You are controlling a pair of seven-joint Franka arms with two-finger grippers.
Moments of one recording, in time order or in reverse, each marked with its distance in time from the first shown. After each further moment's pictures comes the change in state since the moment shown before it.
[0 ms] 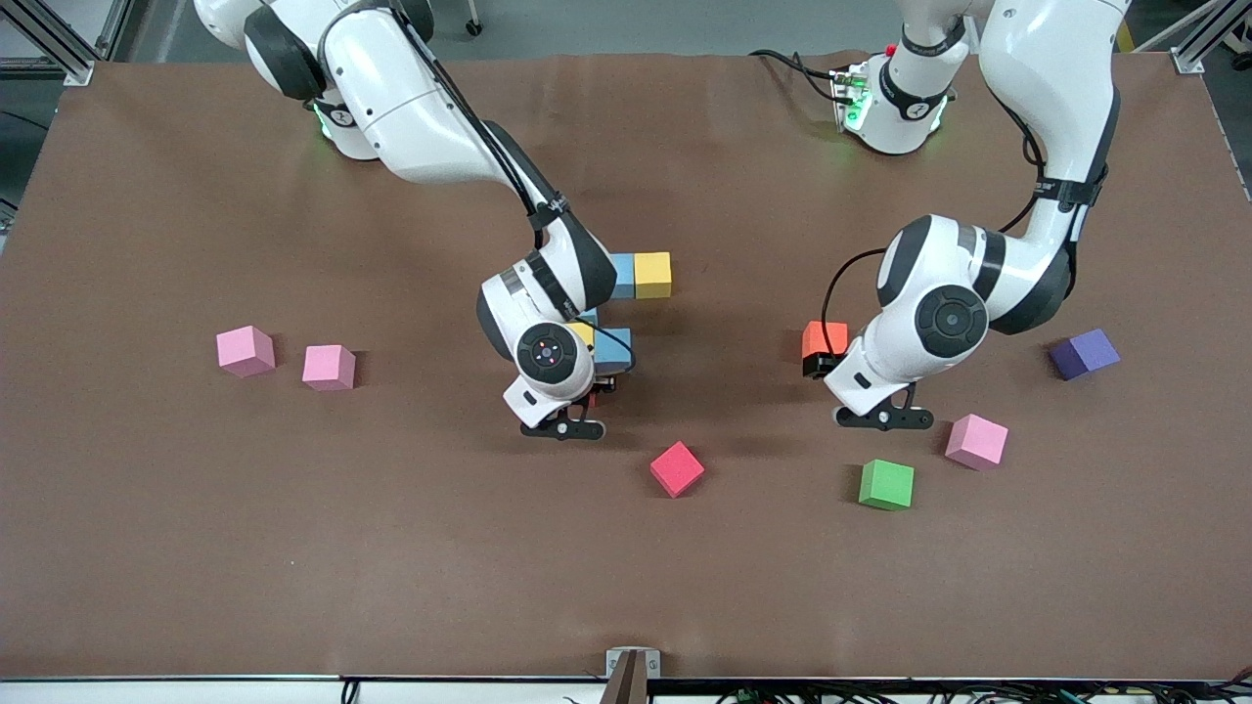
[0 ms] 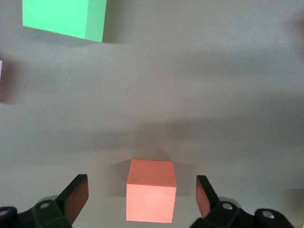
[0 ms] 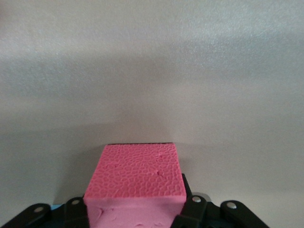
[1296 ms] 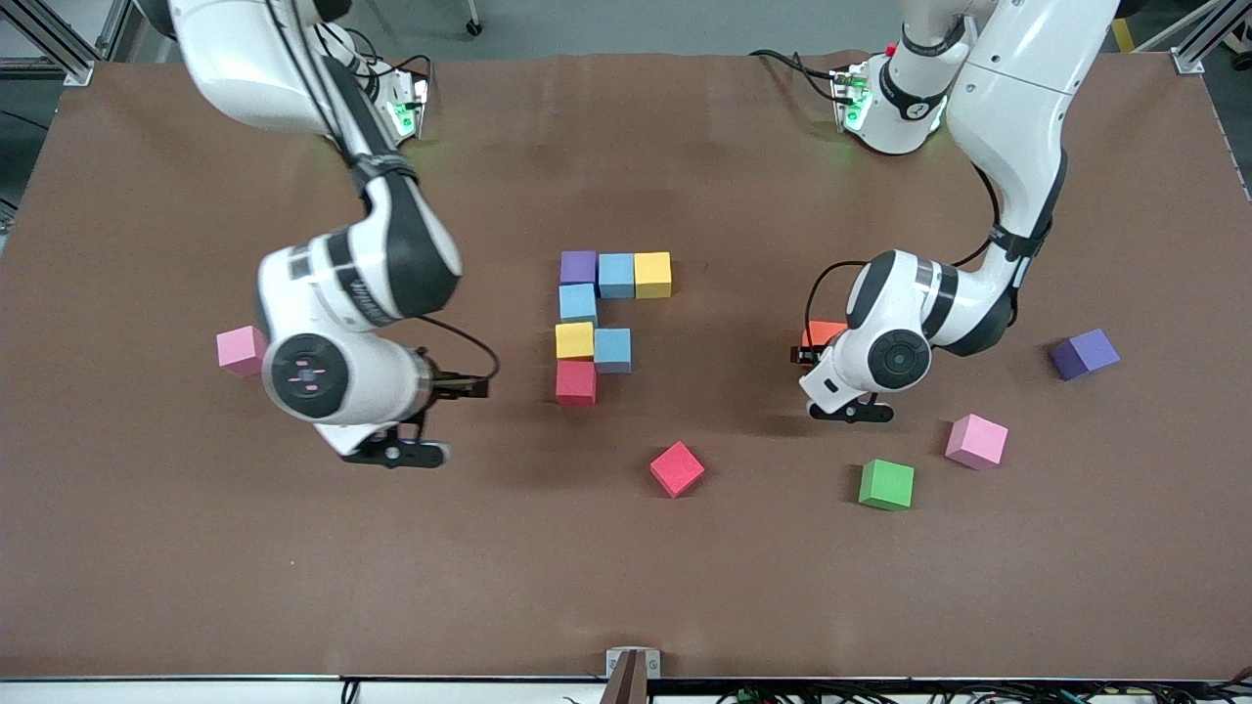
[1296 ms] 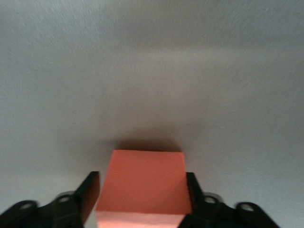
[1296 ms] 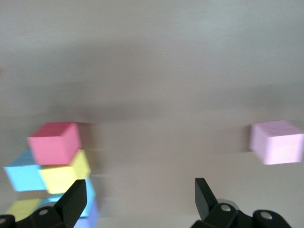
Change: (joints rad) left arm -0.001 0.141 -0.019 -0.065 0.000 0.007 0.000; right arm -0.257 -0.304 -0.075 0.033 -0.036 -0.442 -0.273
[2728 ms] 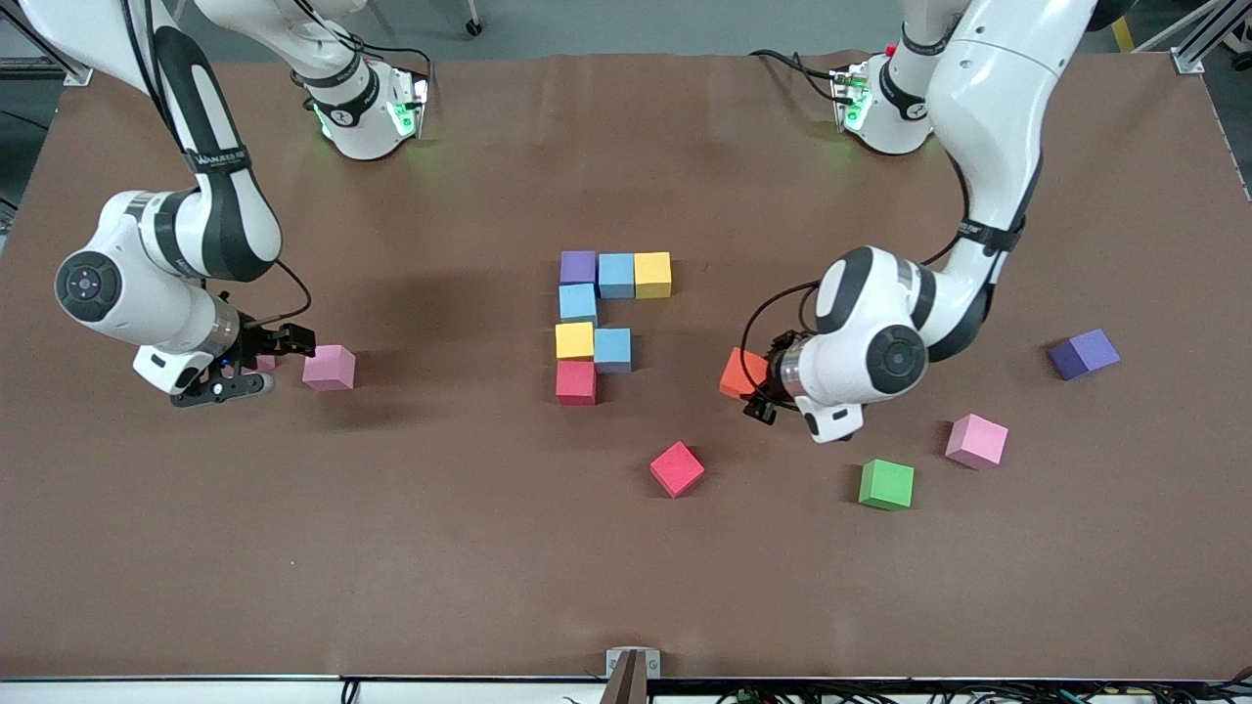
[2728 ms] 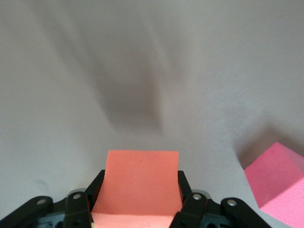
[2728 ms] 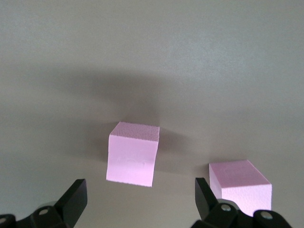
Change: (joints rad) left arm -0.090 0.051 -0.042 0.268 -0.274 0.015 -1.265; right arm -0.300 -0.374 0.007 -0.874 -0.122 0.661 -0.570
